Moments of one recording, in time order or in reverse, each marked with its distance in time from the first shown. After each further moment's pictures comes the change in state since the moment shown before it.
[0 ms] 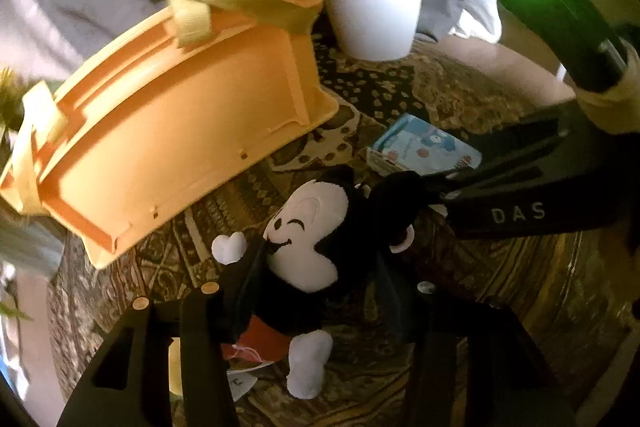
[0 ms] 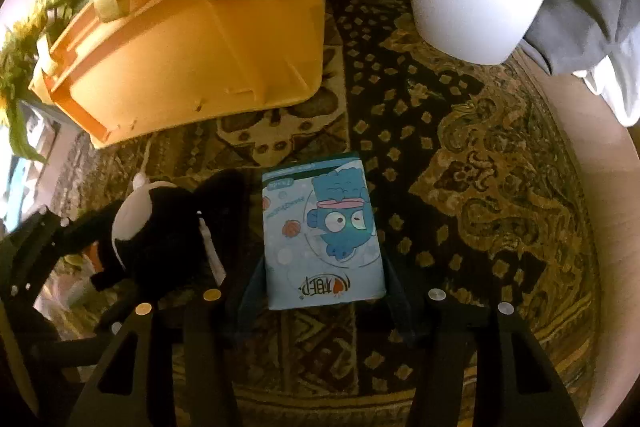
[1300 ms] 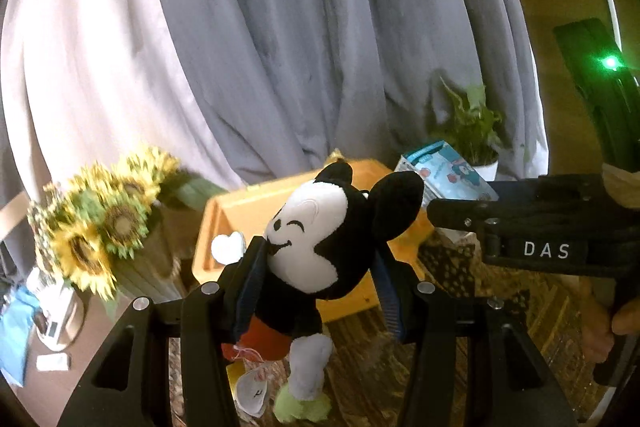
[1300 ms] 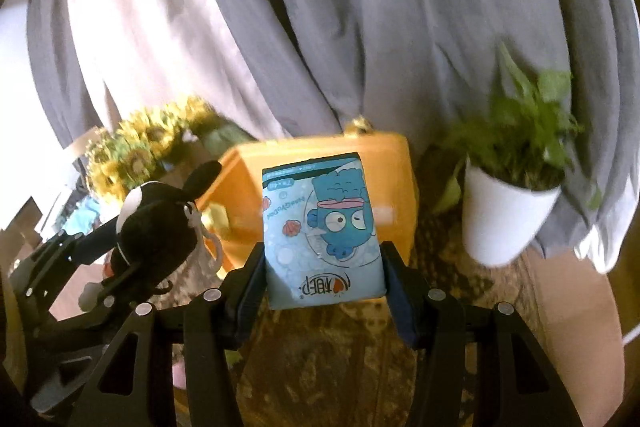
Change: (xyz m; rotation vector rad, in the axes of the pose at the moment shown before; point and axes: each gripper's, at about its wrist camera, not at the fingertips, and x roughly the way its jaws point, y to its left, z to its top) left arm -0.166 0.066 0.043 -0.191 -0.425 0.256; right arm -0.165 0.089 0.048 -0.165 -0.488 0.117
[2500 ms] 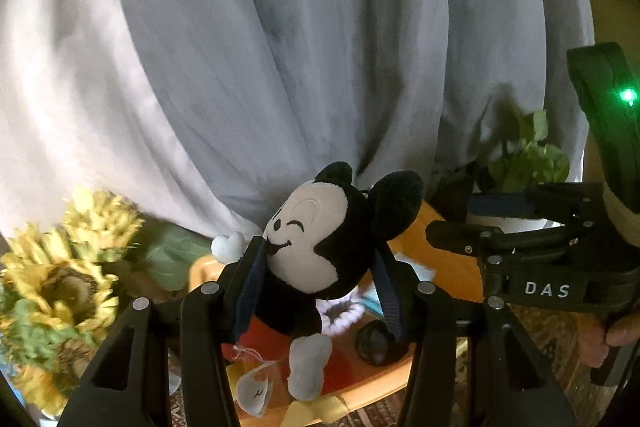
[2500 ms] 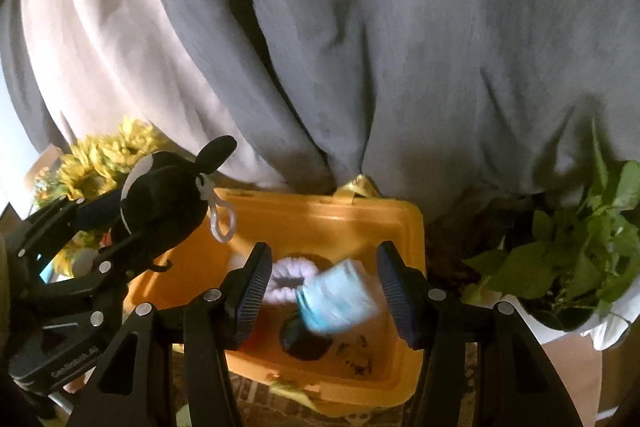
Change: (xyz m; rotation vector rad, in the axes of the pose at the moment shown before) left arm 0.152 0.057 0.086 -0.011 0.144 -0.114; right arm 0.119 -0.016 0.105 -0.016 0.128 -0.034
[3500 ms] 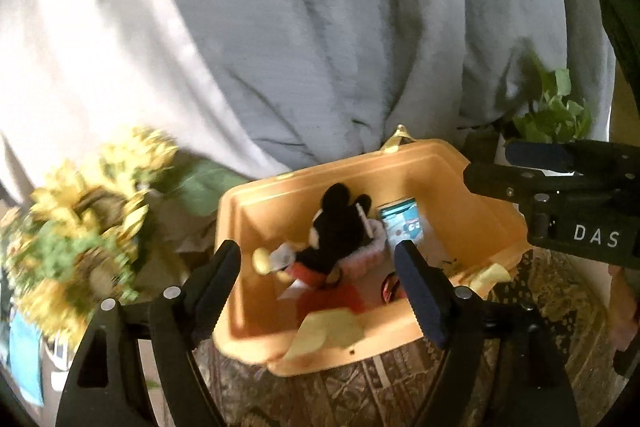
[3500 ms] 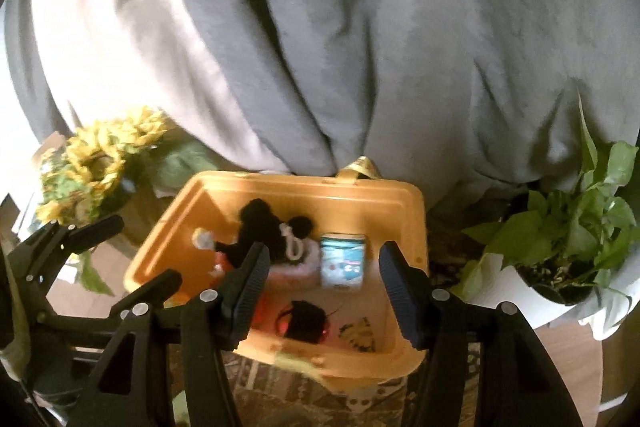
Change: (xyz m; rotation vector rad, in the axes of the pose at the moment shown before) left arm -0.026 -0.008 -0.048 -0.051 0.092 0.169; right arm -0.022 0.015 -0.026 -0.029 -0.034 -0.009
